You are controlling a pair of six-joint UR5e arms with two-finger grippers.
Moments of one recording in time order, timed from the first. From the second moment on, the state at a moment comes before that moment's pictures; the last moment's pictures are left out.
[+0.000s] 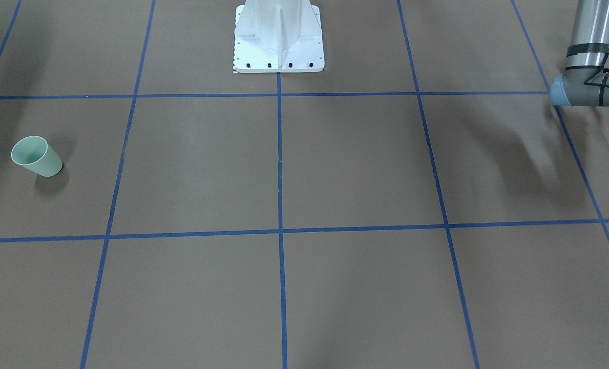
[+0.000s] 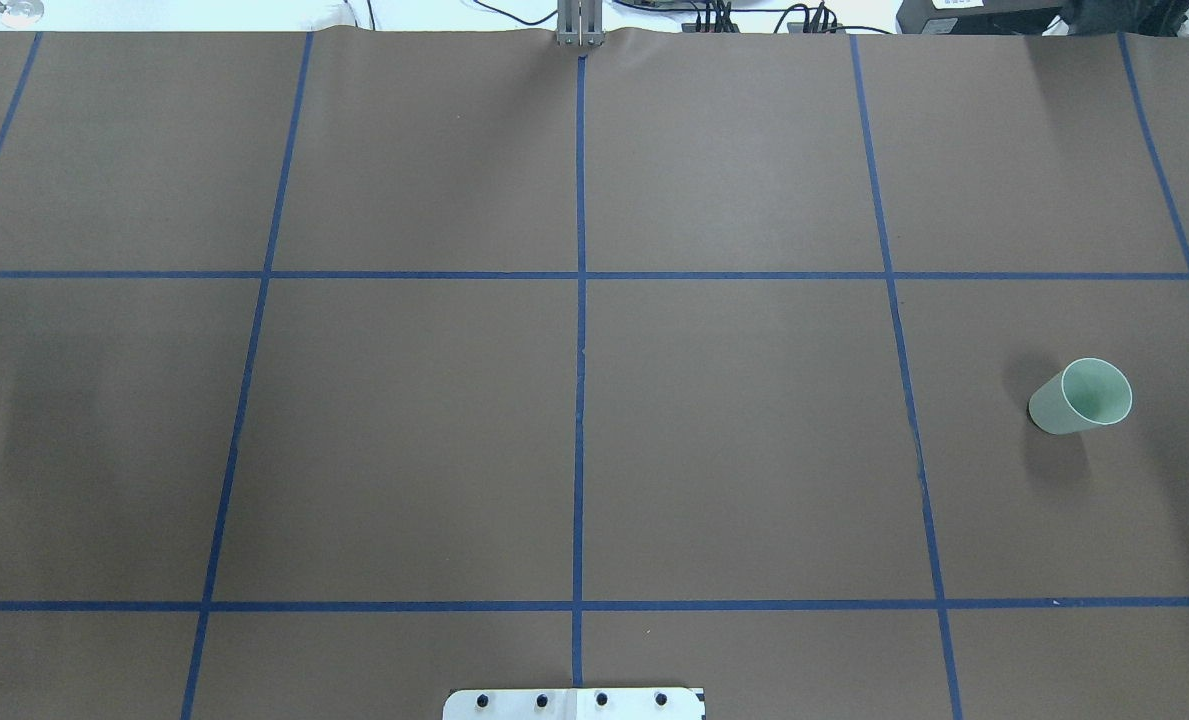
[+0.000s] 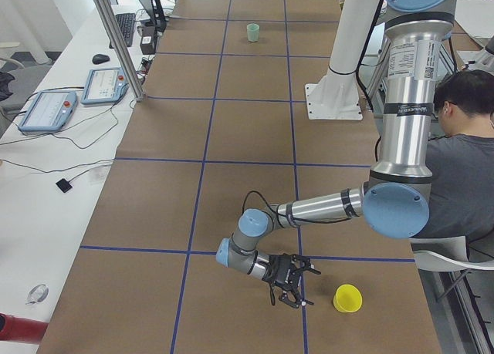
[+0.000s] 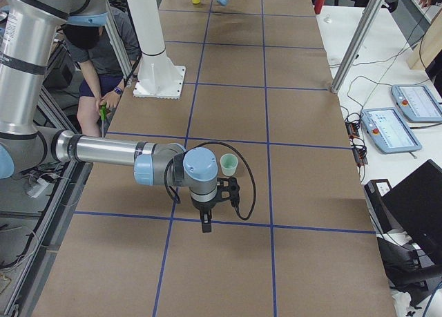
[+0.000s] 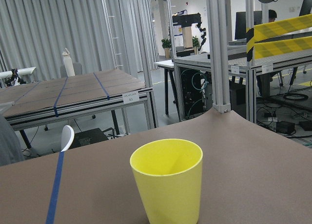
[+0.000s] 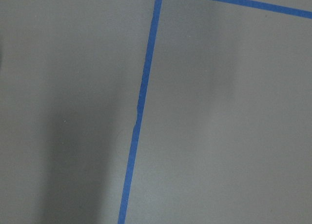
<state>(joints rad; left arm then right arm) -1.06 -1.57 -1.18 -0.85 -2.09 -2.41 1.57 -1.92 1.85 -1.49 2.30 -0.15</state>
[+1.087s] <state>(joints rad) -1.04 -1.51 -1.07 -0.89 -2.29 -2.44 1.57 -1.92 1.85 -1.49 2.32 -0.15</state>
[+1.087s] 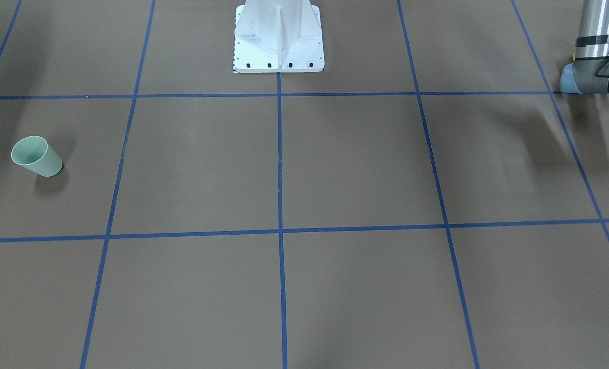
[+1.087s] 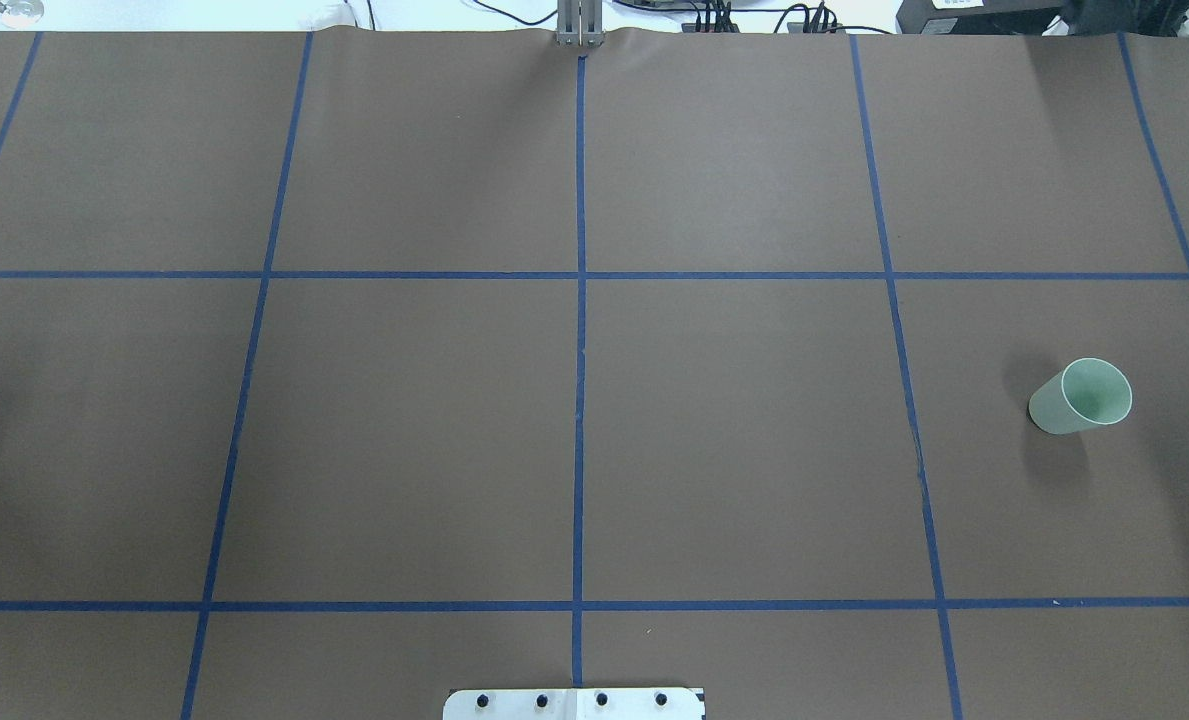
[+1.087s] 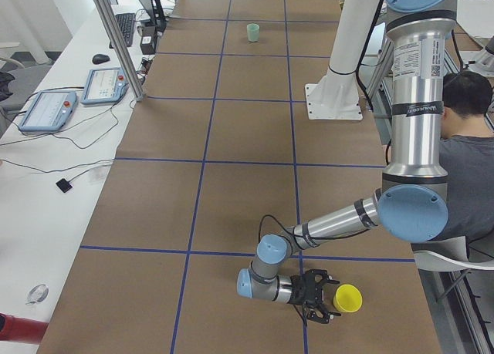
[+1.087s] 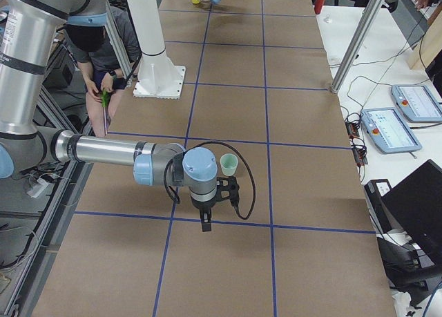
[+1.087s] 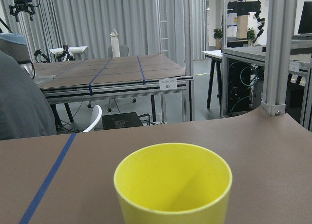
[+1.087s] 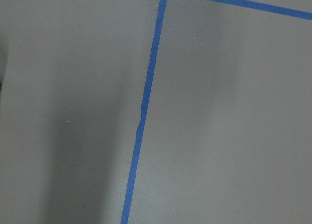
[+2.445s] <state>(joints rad) -1.04 -1.45 -1.04 -0.93 -2.36 -2.44 1.57 -1.92 1.85 -1.50 2.32 -0.15</state>
